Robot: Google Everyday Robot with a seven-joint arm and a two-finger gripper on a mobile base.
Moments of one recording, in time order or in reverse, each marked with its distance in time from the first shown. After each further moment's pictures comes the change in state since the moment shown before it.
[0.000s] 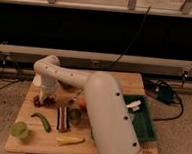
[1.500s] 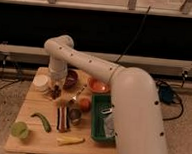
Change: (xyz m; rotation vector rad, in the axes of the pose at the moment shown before) arm -0.042 0.042 -0.144 0.088 0.090 0.020
